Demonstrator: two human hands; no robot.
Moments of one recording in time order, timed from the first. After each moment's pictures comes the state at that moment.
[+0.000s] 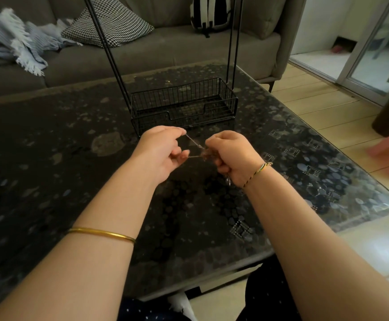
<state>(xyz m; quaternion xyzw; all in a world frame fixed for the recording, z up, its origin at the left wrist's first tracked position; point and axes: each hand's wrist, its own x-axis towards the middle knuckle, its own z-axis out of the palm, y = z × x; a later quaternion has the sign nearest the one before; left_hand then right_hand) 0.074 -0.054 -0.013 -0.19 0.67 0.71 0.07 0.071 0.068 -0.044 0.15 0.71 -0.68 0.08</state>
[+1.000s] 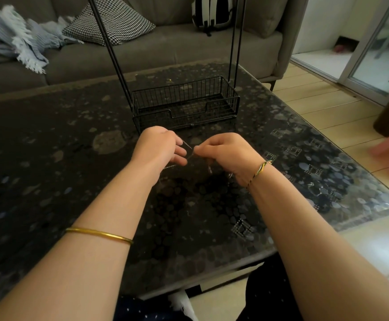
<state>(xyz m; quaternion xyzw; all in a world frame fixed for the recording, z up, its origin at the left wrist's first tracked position) 0.083 -0.055 -0.003 -0.16 0.84 0.51 0.08 0.079 0.068 -0.039 0.04 0.82 -0.57 0.08</state>
